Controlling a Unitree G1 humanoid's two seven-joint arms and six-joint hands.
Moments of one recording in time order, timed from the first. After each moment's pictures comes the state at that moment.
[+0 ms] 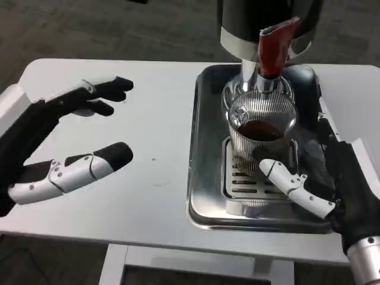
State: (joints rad) left arm -0.08 0.62 0.41 -0.44 0.05 -0.21 -0.46; right arm -0.06 -0.07 0.10 -0.59 -0.45 0.33 0.02
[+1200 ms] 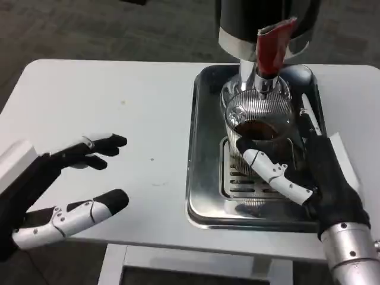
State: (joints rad) left arm 0.10 0.63 0.38 -0.42 0.09 -0.23 -0.45; right arm -0.19 -0.04 0.11 -0.36 -0.37 0.22 -0.07
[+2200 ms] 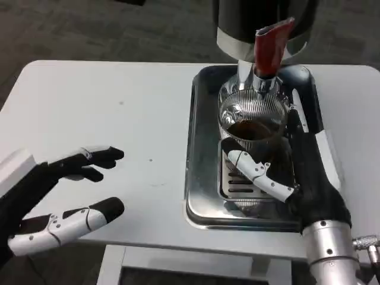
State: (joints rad) left arm 0.13 0.67 0.39 -0.42 0.07 -0.20 -0.48; right arm -0.23 -0.03 0.18 -0.24 -0.44 0.15 -0.20
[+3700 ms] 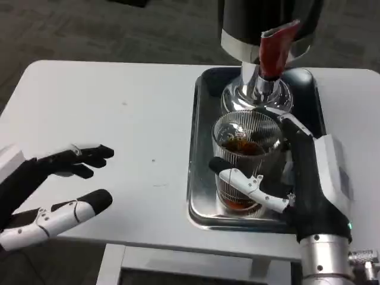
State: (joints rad) left arm 0.11 0.69 0.41 -0.37 0.05 -0.22 -0.49; right arm -0.17 -0.01 0.24 -0.24 -0.67 0.14 -0.35
